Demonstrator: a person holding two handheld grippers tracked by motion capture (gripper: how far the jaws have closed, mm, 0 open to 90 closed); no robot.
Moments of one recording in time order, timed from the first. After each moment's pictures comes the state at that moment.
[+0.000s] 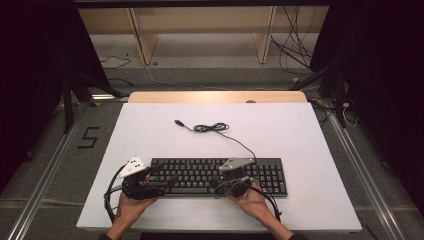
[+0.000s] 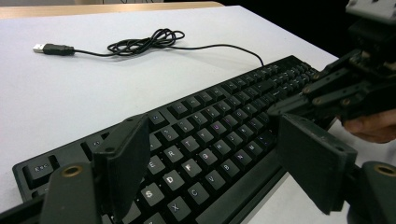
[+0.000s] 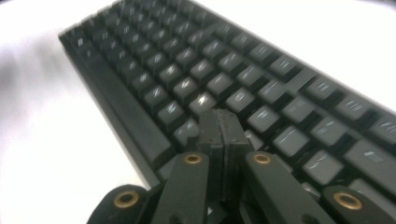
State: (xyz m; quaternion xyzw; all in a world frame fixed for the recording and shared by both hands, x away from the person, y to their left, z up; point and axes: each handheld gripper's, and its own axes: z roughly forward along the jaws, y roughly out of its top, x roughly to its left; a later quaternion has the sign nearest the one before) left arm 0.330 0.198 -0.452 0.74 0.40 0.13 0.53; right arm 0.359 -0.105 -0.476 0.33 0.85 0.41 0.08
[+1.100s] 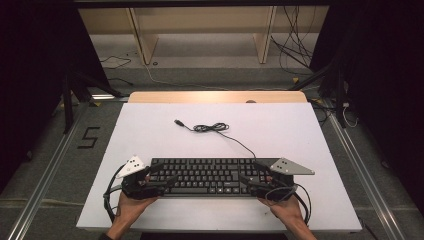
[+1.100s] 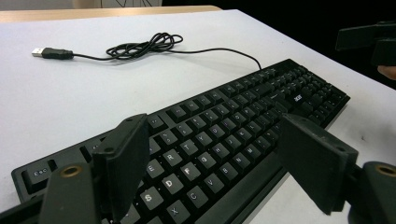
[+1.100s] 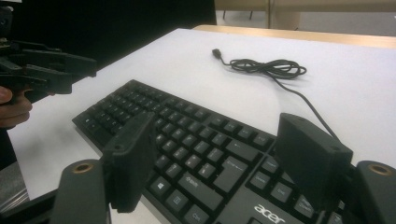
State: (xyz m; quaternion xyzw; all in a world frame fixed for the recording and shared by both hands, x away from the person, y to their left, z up) left arm 0.330 0.199 -0.450 0.74 0.39 0.13 0.54; right arm 0.321 -0.200 -0.434 0.38 0.74 0.54 0.15
